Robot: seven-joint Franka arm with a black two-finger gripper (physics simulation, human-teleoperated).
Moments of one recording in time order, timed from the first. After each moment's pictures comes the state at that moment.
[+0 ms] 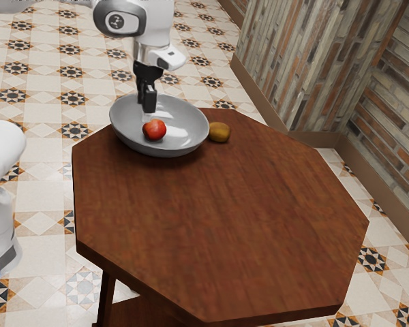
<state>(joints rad) -0.48 -0.70 0.61 -2.29 0.36 1.71 -0.03</state>
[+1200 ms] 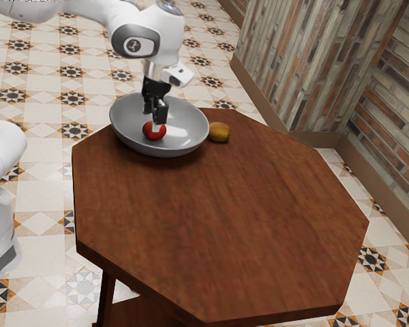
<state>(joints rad) -0.50 -0.52 0.75 -2.29 0.39 1.89 -0.06</state>
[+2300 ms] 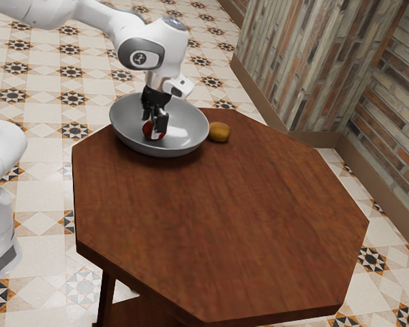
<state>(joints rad) -0.50 -0.41 0.81 -2.30 0.39 1.95 -0.07</state>
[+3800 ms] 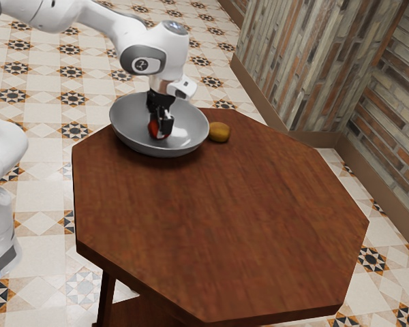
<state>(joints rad) -0.54 -0.38 0.86 -2.30 0.43 2.07 -0.11</state>
